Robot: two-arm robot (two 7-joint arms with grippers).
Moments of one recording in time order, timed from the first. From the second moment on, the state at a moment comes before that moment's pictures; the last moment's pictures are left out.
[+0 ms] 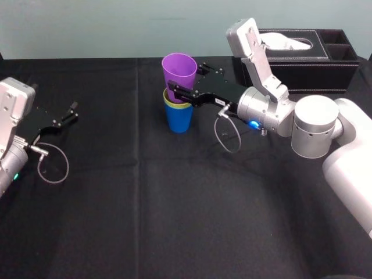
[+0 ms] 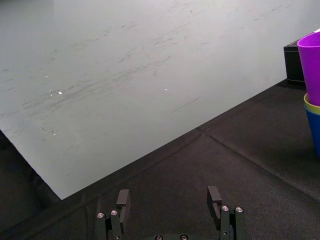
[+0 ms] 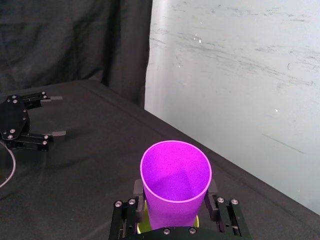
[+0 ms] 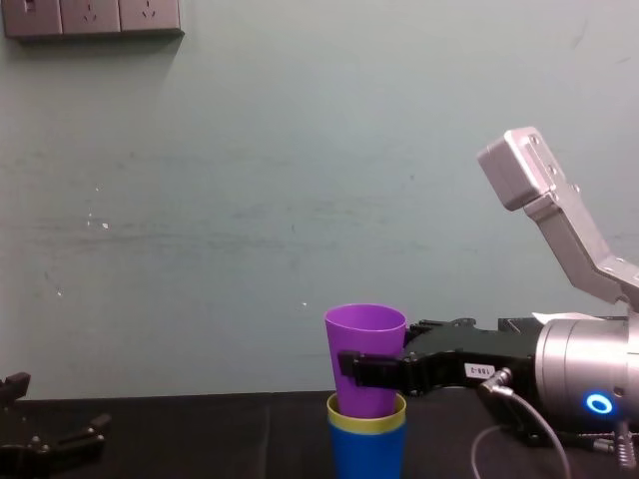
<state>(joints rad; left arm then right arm) -0.20 0.60 0.45 -1.41 -0.25 -0.12 0.03 0.52 0.28 -0.49 -1.19 0.26 0.05 0.49</state>
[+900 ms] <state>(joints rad) -0.20 0.60 0.45 -1.41 -0.25 -0.12 0.03 0.51 0.28 -0.49 -1.19 0.26 0.05 0.49</state>
